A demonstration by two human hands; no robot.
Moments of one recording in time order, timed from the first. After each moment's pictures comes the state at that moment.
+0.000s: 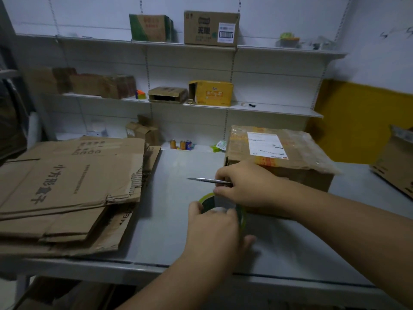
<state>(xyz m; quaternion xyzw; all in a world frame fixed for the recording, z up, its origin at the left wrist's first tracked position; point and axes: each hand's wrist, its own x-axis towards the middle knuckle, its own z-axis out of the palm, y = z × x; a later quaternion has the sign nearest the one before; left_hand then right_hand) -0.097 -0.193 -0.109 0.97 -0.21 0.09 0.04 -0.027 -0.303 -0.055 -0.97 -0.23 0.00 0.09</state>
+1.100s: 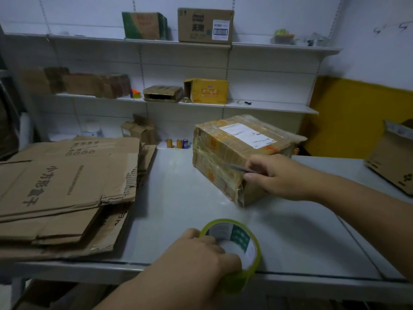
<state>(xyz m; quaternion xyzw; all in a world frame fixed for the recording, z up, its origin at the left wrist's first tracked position) -0.115 -0.145 -0.111 0.90 -0.44 -0.01 0.01 -0.045 -0.364 -0.039 -0.96 -0.20 -0.02 0.17</state>
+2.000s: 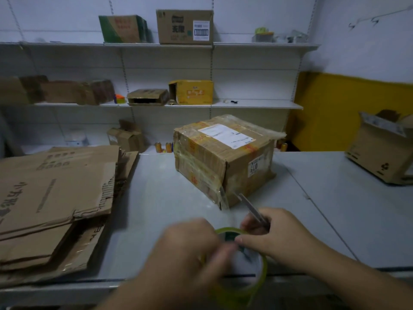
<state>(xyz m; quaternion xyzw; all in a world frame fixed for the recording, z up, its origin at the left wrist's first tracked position) -0.098 -0.163 -0.114 0.80 -0.45 0.21 0.34 -0.113 -0.374 -0.113 -0.90 0.03 0.03 0.44</state>
